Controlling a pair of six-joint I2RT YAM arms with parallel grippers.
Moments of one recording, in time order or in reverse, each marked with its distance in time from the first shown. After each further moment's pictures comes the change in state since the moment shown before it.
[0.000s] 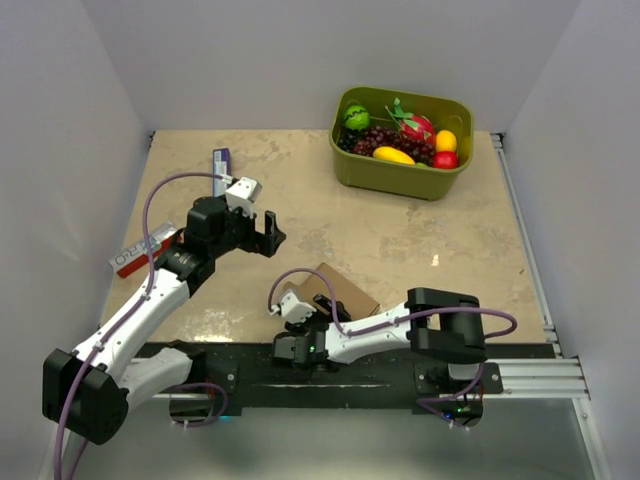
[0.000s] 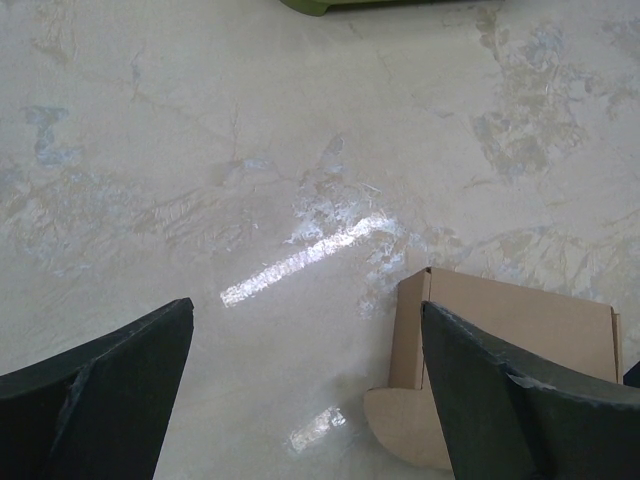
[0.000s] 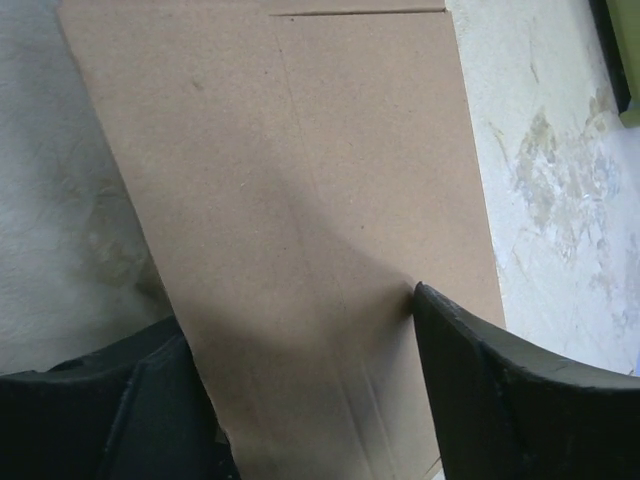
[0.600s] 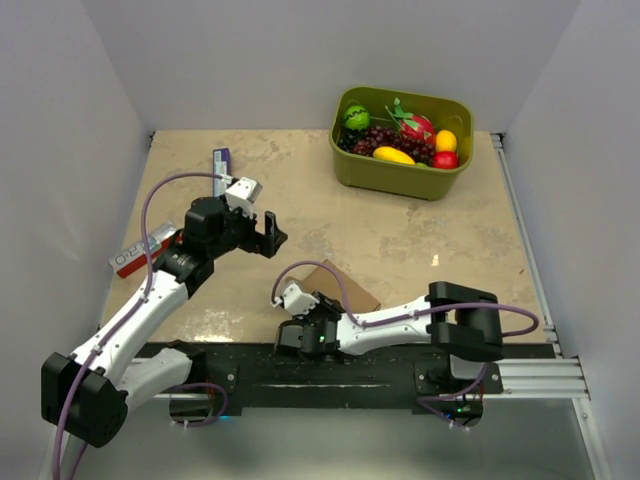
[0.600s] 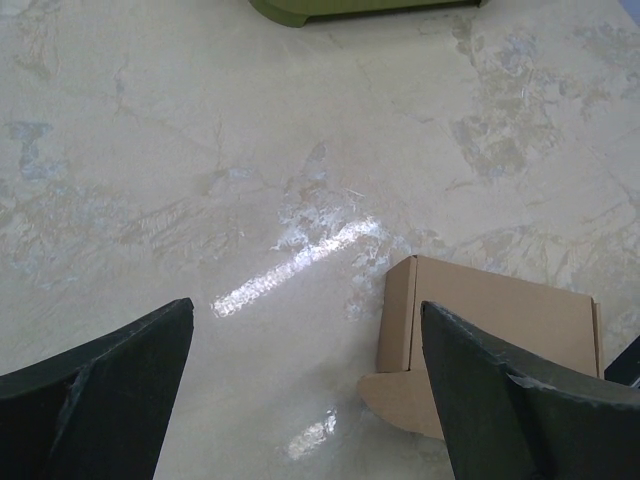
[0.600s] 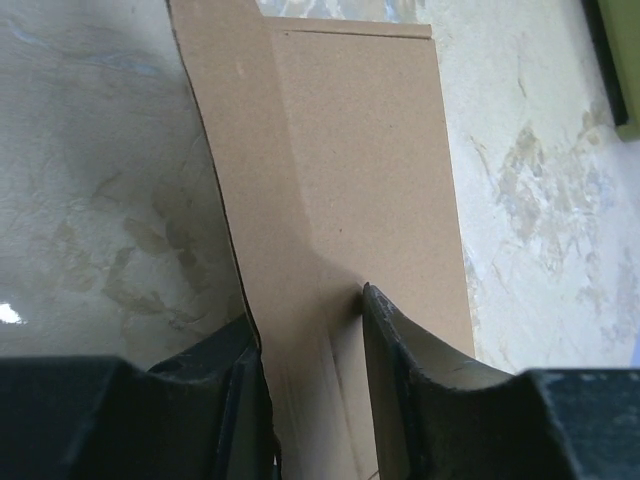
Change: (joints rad) left arm 0.000 -0.014 0.000 0.007 0.035 0.000; right arm -0.041 -0.081 -0.023 0.023 -0.036 -0.105
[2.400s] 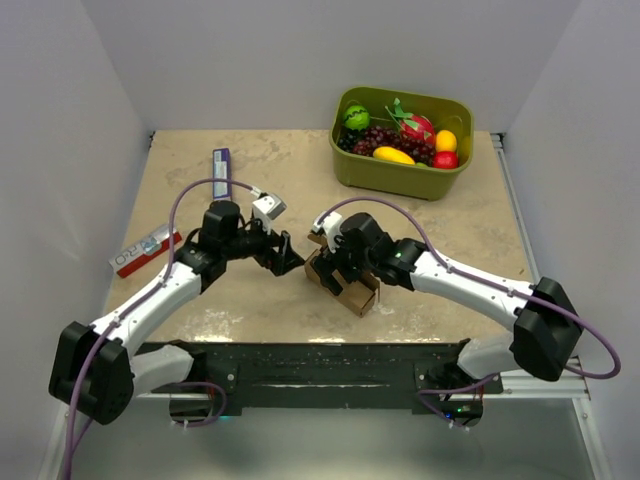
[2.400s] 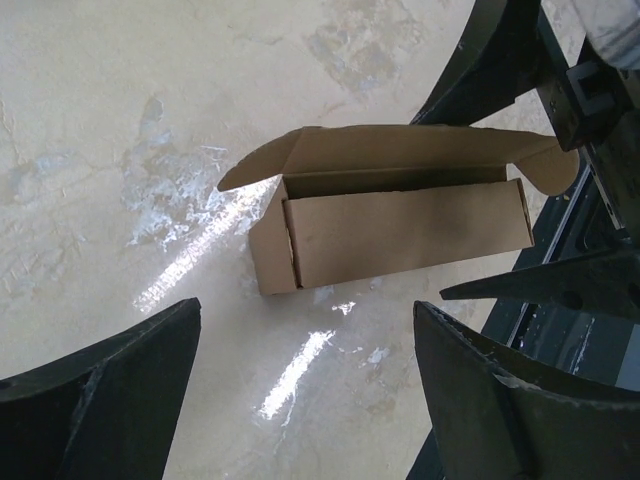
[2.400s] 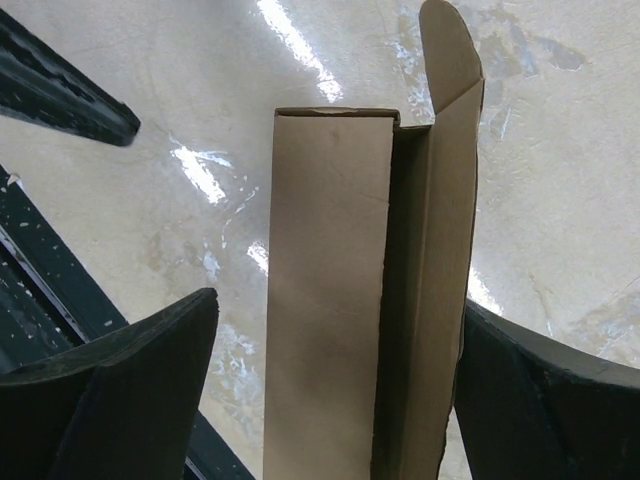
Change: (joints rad) left arm -0.024 0.117 -0.056 0.084 0.343 0.073; right arm -0.608 -0.415 -0.078 0.217 -1.046 -0.518
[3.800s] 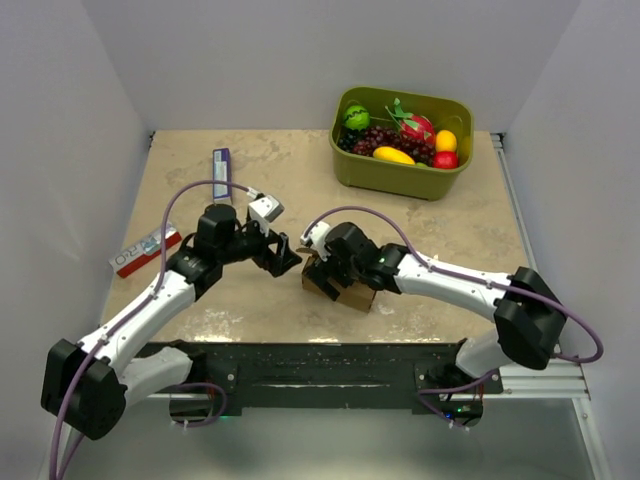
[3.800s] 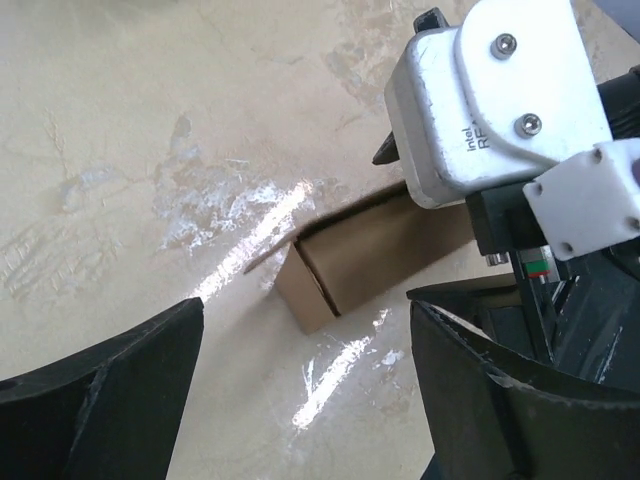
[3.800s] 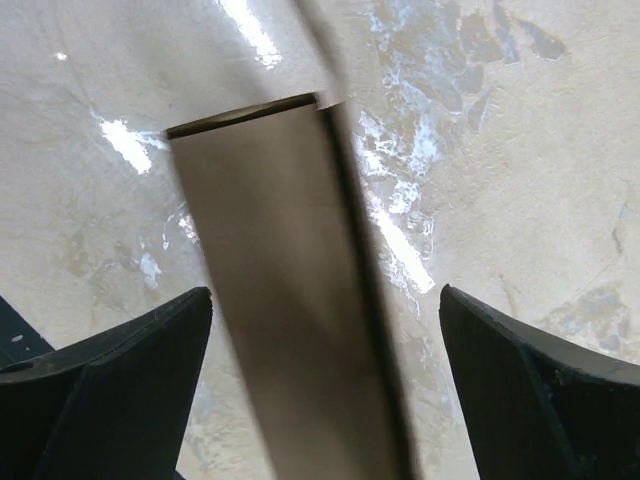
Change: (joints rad) left arm -0.037 -0.074 0.000 -0.034 -0.092 0.029; right arm 0.063 0.096 -0.004 0.027 0.155 -0.080
